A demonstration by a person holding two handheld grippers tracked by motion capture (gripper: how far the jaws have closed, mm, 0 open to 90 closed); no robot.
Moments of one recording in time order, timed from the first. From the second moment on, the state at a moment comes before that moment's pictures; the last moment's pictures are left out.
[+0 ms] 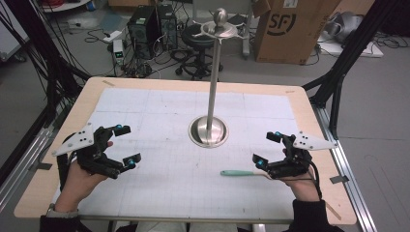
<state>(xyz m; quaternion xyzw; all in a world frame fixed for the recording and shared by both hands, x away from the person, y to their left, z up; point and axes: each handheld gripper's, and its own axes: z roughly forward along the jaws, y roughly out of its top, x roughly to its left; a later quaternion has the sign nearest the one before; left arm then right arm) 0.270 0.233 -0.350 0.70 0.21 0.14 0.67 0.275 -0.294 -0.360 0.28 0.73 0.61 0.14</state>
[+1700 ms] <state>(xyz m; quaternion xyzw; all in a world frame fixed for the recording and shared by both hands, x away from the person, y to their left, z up) 0.276 0.235 -0.356 0.70 0.23 0.17 0.65 0.283 -0.229 -0.447 0.20 0.89 0.41 0.07</state>
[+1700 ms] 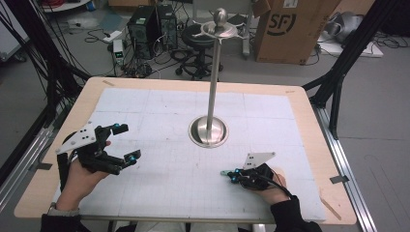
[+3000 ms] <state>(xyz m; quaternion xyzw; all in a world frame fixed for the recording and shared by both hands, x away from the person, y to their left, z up) 0.267 0.239 -0.370 0.72 0.25 0.17 0.63 0.320 -0.251 -0.433 0.34 0.82 0.43 0.13</state>
